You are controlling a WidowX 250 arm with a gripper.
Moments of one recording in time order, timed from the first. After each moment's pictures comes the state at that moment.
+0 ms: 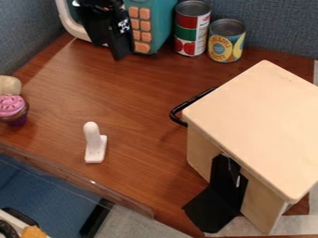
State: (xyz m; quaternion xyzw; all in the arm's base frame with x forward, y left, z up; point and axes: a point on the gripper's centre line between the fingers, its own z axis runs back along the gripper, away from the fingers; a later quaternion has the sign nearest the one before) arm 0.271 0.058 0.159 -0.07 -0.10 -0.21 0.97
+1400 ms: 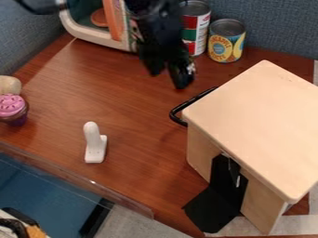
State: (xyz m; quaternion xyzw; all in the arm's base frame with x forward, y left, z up) arm 0.318 0.003 0.099 -0.06 -0.16 -0.19 0.97
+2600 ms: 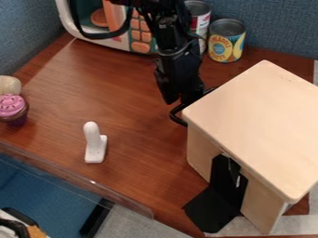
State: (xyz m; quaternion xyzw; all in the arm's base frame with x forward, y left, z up) arm 0.337 -0.005 0.038 -0.04 -0.11 -0.19 0.98
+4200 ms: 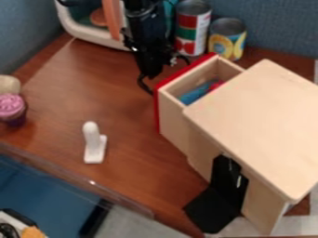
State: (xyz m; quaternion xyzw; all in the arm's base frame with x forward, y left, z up) arm 0.362 0.066 0.065 -0.02 -0.10 -0.11 0.99
